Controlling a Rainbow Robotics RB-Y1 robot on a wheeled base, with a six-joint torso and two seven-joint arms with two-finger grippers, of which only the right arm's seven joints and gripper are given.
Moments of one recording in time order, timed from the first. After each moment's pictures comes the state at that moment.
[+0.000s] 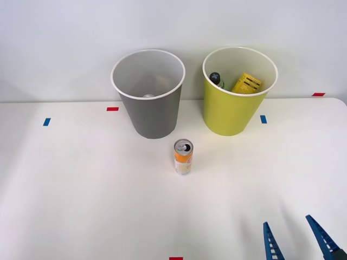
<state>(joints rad) 0.86 -0.34 0.23 -1.81 -0.01 -0.84 1.27</state>
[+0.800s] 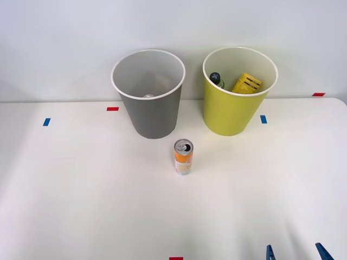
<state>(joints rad) 1.01 -0.22 0.23 -1.81 0.03 -0.87 1.38</state>
